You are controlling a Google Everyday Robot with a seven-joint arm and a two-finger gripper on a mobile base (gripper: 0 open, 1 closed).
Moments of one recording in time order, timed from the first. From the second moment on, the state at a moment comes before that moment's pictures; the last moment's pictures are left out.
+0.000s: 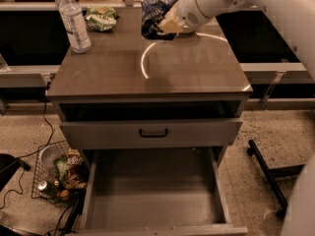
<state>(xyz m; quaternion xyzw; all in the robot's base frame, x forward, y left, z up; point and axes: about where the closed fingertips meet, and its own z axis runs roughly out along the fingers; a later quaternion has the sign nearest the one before) 0.729 -0.035 0.959 -0.55 0.70 0.08 0.45</state>
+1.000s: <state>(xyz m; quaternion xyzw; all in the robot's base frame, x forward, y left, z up) 0.813 -0.012 1.015 -0.49 0.69 0.05 0.53</state>
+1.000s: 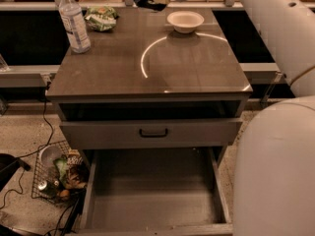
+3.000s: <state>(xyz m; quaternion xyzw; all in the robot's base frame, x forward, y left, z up) 0.931 0.066 0.903 -0.47 0.72 0.08 0.50</state>
